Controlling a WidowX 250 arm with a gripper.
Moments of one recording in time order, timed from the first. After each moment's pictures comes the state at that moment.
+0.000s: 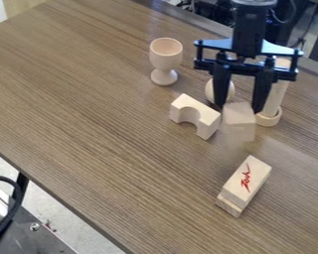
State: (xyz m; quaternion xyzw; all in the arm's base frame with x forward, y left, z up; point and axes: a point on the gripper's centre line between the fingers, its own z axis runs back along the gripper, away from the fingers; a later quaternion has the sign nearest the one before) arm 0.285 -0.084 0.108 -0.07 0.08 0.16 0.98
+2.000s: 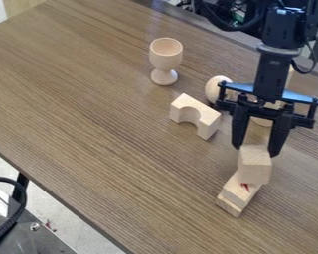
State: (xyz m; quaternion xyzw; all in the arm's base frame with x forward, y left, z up) arm 0.276 -0.116 0.069 -0.07 0.16 0.13 0.98
